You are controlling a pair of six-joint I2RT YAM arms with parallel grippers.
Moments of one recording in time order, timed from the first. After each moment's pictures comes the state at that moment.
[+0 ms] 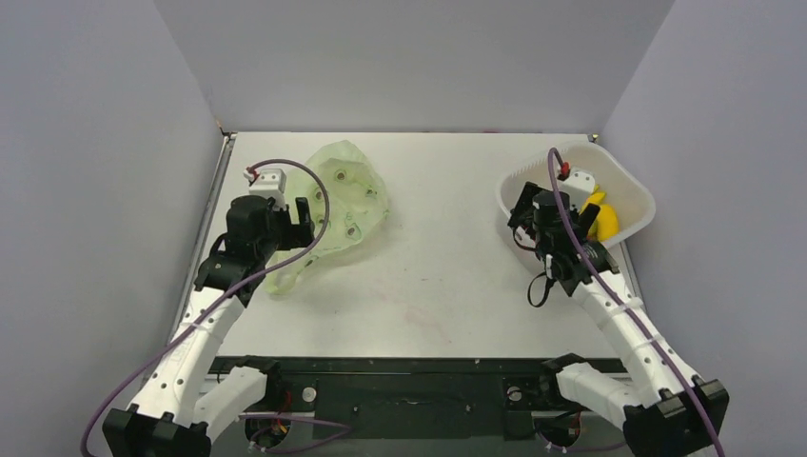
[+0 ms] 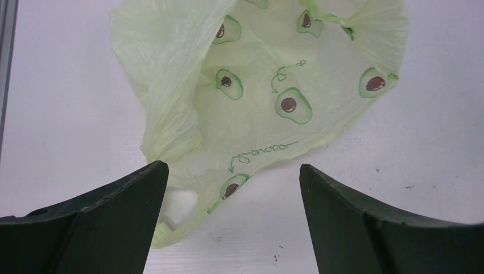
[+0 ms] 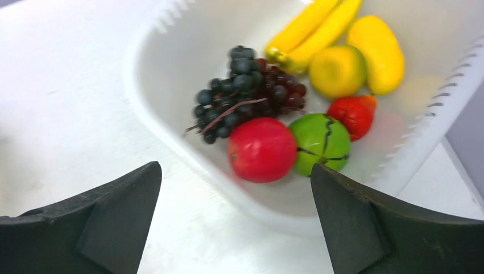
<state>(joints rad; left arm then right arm) -0.22 0.95 0.88 -0.45 -0.12 -0.20 0.29 1.06 0.93 -0.49 0.57 0.42</state>
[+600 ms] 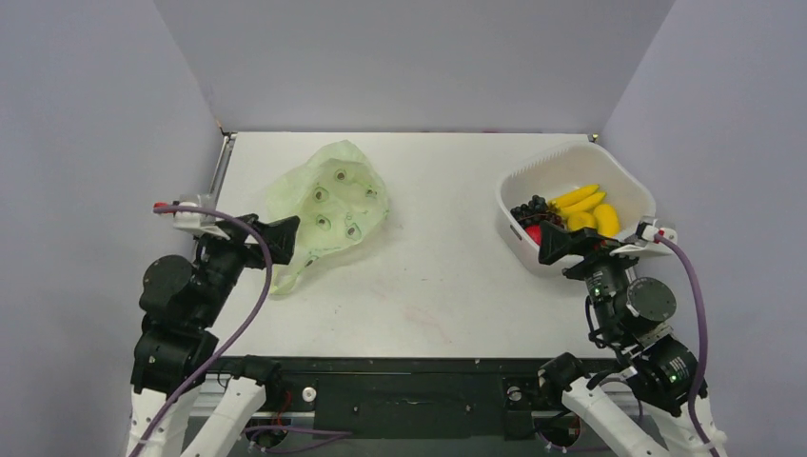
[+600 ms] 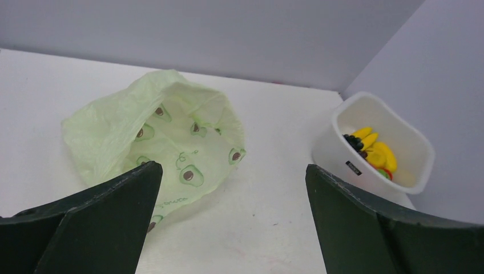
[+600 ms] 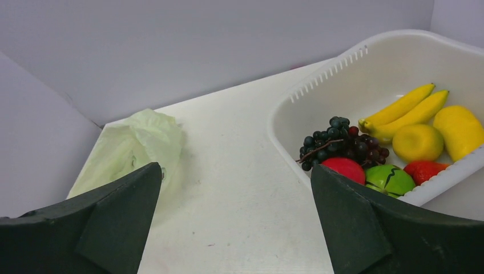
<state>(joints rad) -0.25 0.56 1.02 -0.50 0.04 -0.38 0.51 0.43 0.94 -0.54 0.42 0.41</state>
